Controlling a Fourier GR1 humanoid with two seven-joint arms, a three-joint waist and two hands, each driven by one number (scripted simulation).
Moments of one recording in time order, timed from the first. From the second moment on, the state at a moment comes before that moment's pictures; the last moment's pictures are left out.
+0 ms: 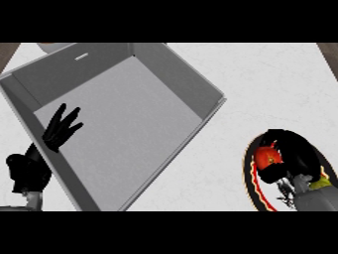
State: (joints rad) left arm 0.00 0.32 -0.12 -1.58 0.07 0.14 0.05; right arm -0.13 -0.39 0.27 -1.43 0.71 0.00 0.51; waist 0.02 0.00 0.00
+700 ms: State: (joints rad) left arm 0.01 0.32 -0.11 -1.60 0.06 0.15 0.06; right arm -0.36 -0.30 0.35 -1.48 0.81 0.03 0.43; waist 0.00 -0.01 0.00
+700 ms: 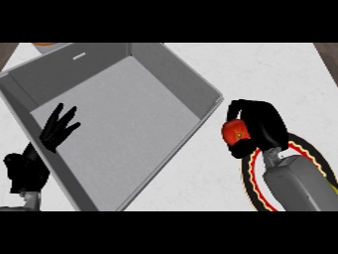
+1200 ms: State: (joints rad) left arm 0.02 0.31 -0.11 -1.61 0.06 0.15 0.06; right arm -0.45 -0.19 0.26 -1.68 0.58 0.01 0.30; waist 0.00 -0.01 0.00
